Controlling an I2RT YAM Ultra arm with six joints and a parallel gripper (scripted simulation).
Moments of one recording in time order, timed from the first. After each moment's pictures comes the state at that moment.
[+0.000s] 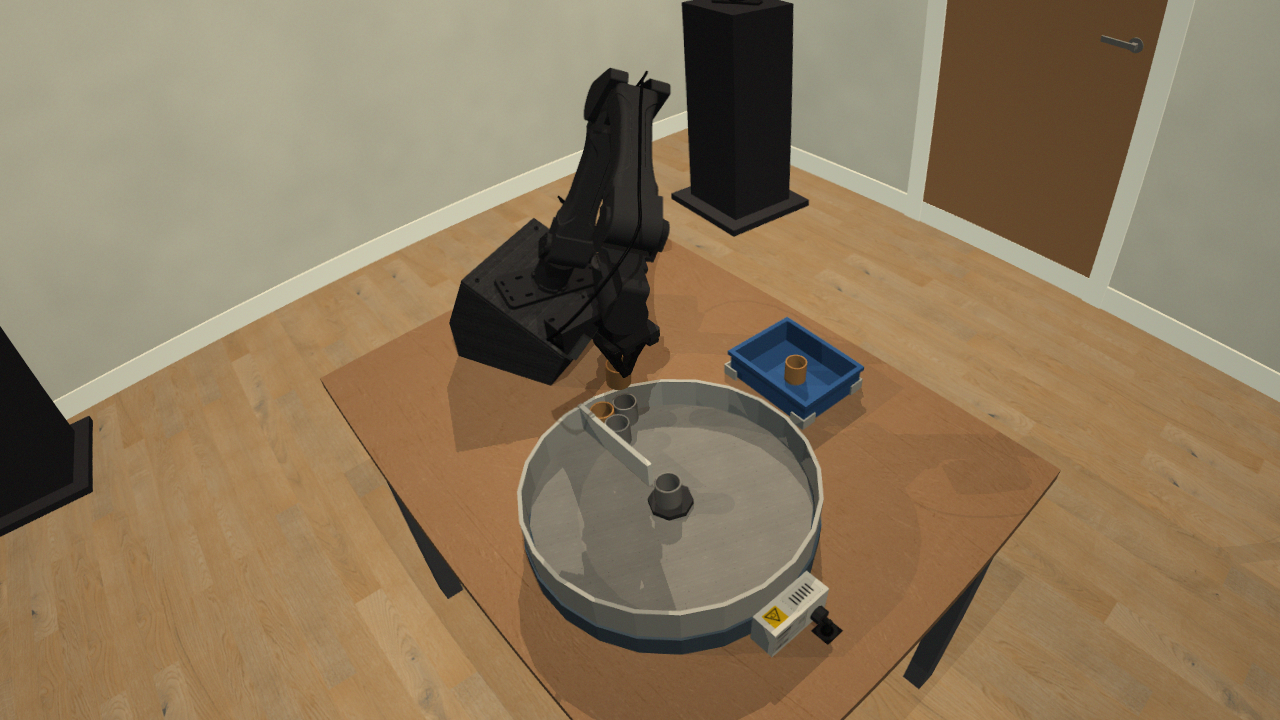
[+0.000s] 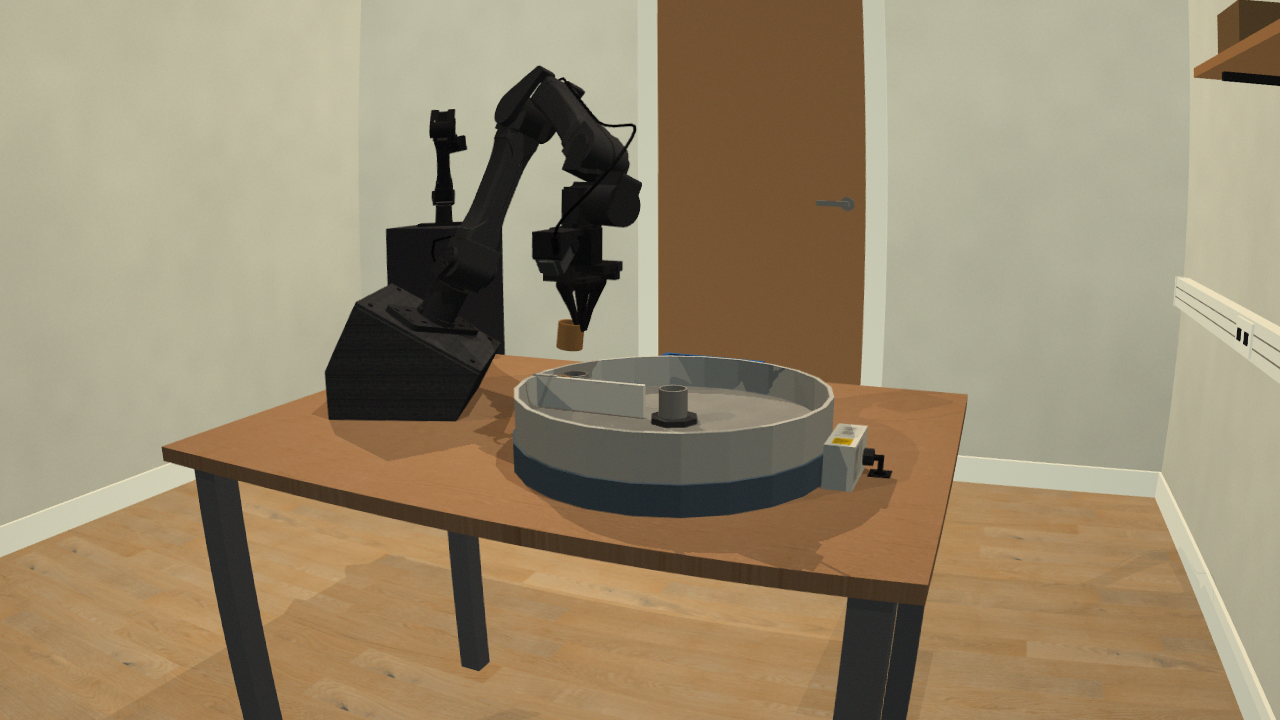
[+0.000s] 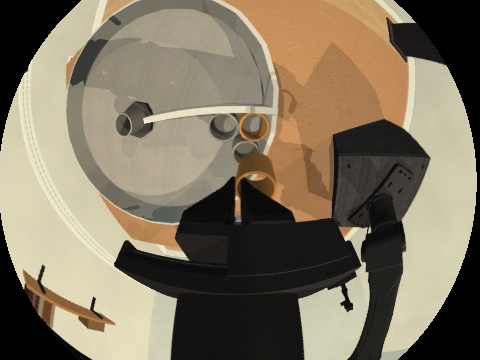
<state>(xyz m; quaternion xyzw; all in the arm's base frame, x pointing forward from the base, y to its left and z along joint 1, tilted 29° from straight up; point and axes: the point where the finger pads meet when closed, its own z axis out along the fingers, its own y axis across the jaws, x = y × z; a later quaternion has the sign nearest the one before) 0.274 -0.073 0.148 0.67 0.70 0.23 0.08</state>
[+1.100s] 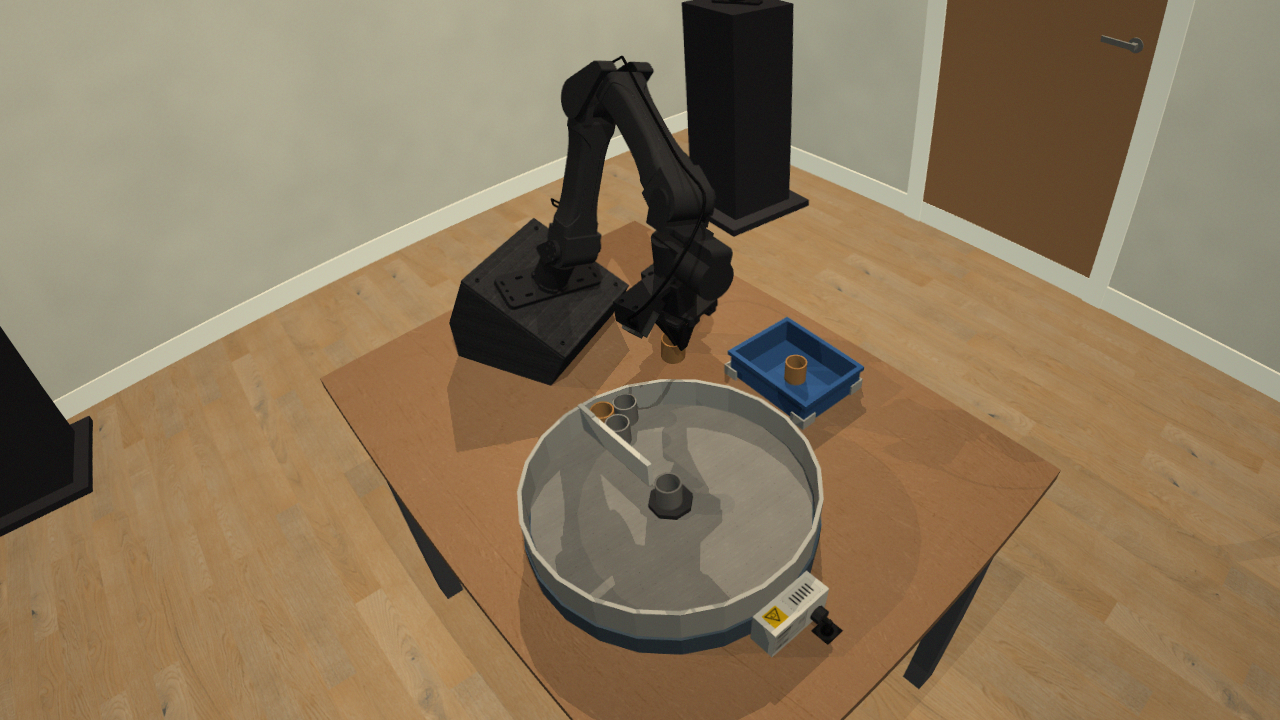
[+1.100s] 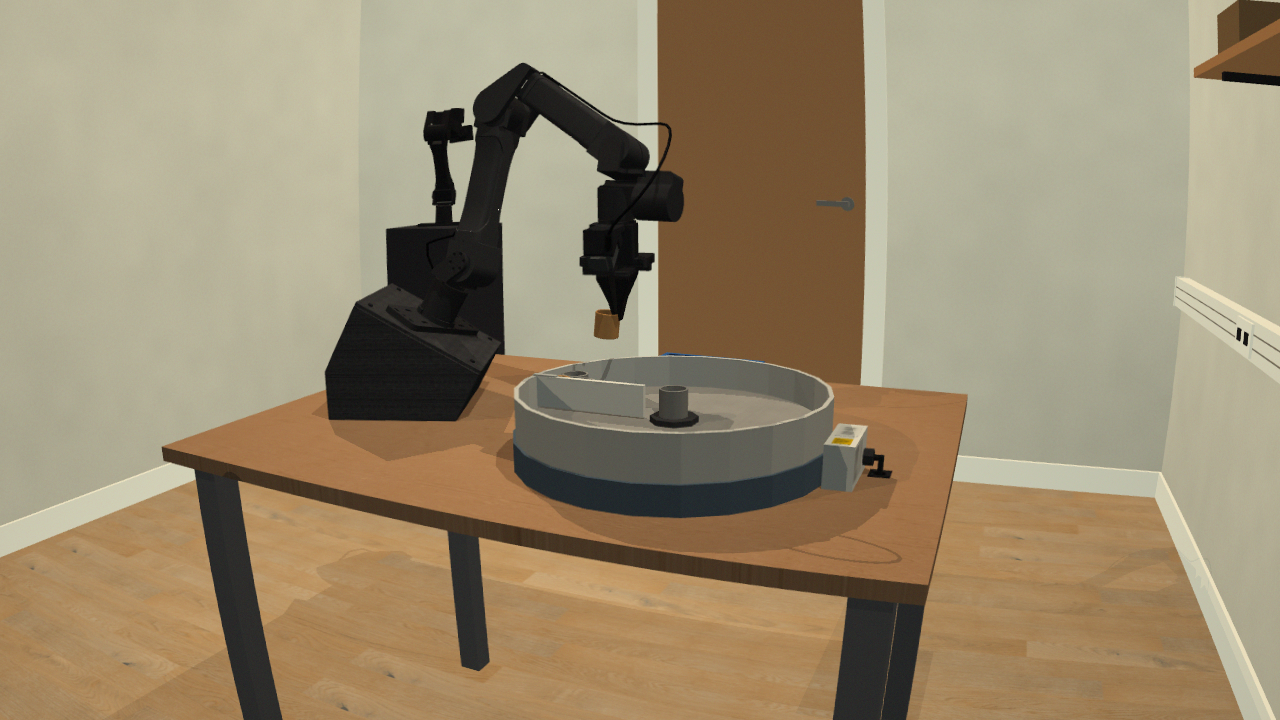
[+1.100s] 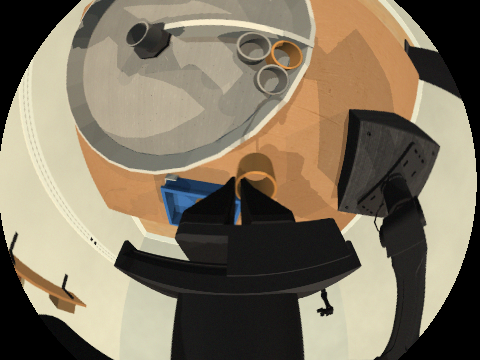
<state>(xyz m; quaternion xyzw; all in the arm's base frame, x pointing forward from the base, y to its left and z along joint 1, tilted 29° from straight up) 0.276 0.024 0.174 0.61 0.75 0.24 0.09</state>
